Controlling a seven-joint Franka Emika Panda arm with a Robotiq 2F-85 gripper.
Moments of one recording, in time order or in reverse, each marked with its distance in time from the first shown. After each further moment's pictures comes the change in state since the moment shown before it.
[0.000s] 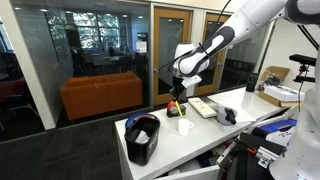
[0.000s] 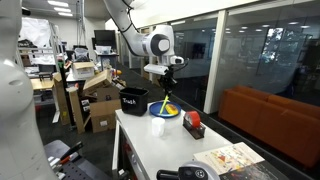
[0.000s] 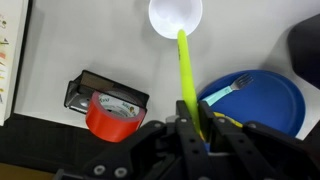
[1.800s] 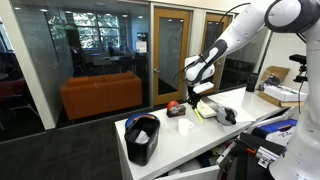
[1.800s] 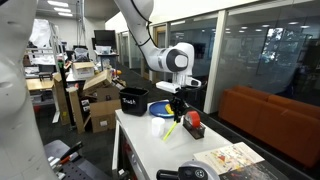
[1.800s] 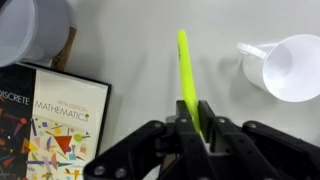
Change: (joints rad) arm -0.099 0.132 -0.109 0.009 -0.016 -0.156 0.034
